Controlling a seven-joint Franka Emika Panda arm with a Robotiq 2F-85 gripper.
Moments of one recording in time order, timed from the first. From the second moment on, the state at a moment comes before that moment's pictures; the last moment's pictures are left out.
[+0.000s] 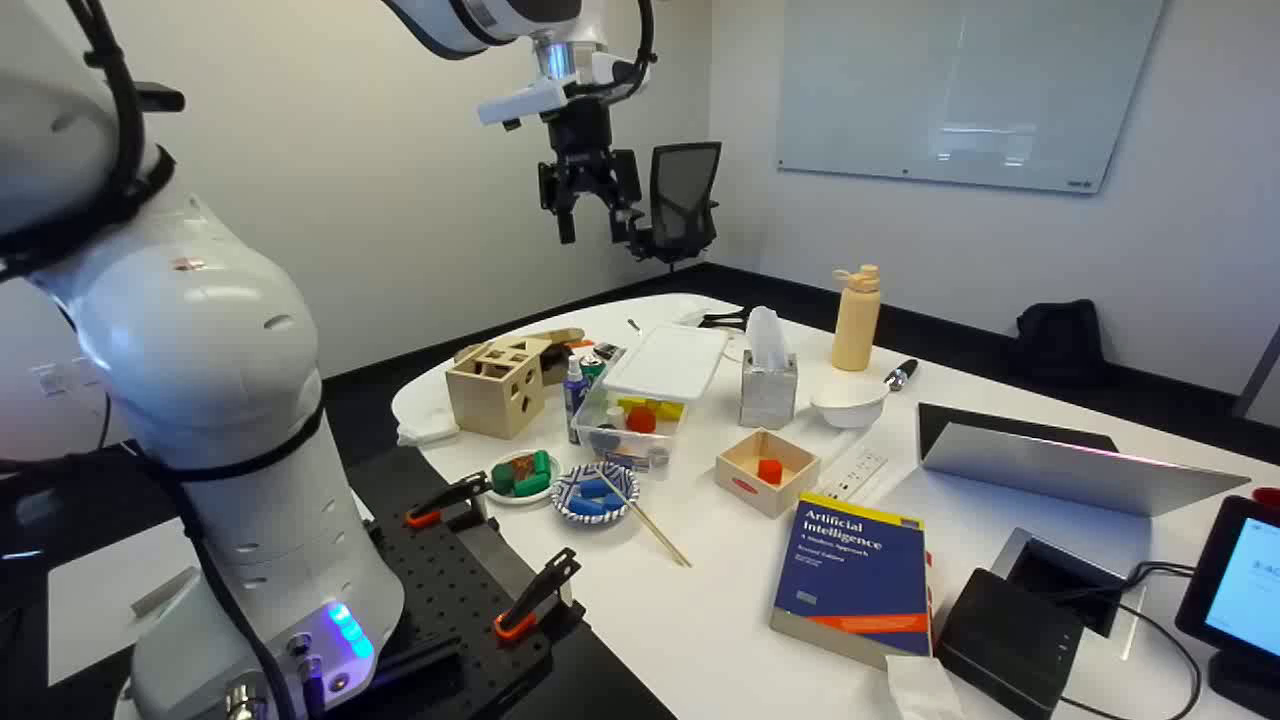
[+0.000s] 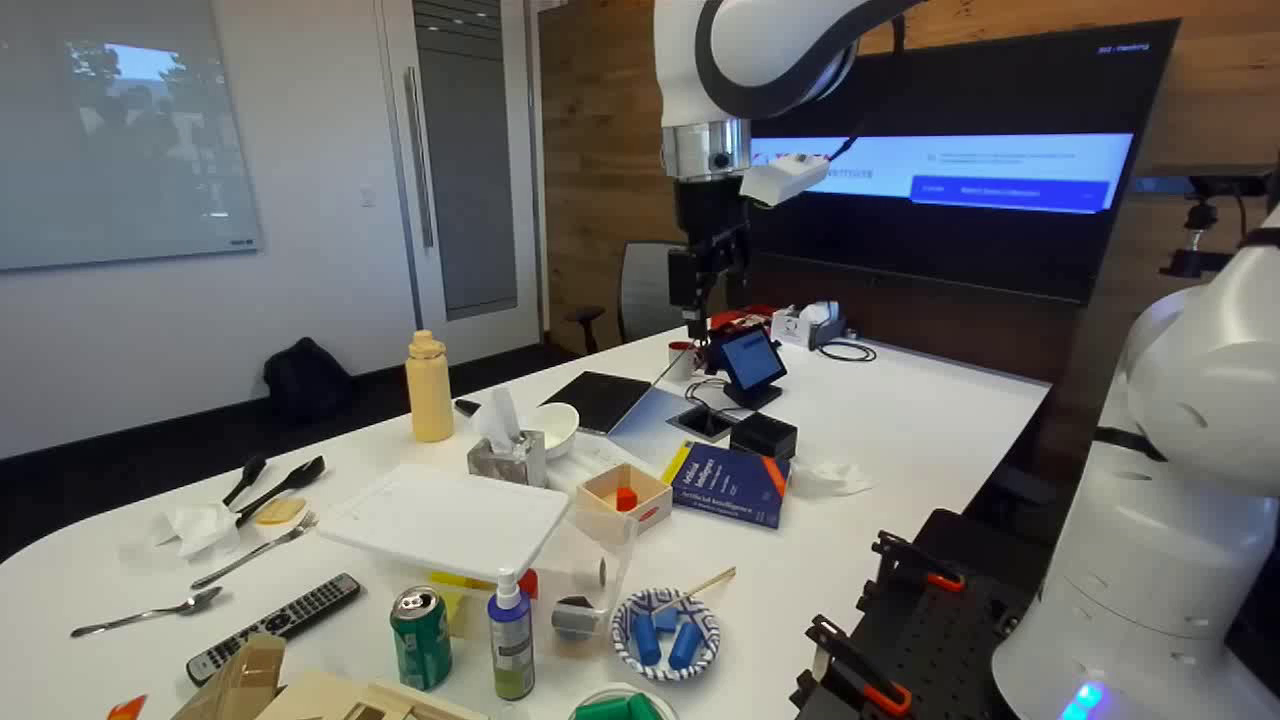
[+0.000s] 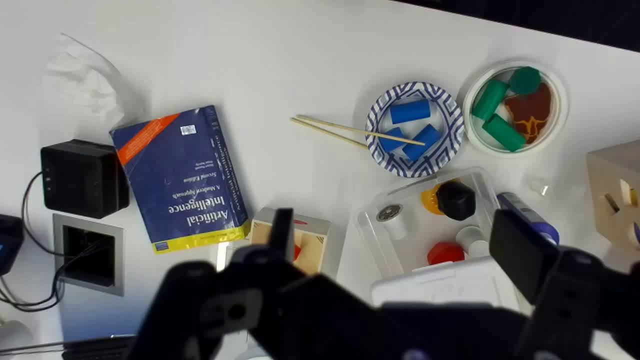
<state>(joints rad) 0.02 -0.39 0.16 -2.41 -0.10 1.96 0.08</state>
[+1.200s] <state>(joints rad) -0.04 0.44 -0.08 -2.14 -0.07 2.53 0.28</state>
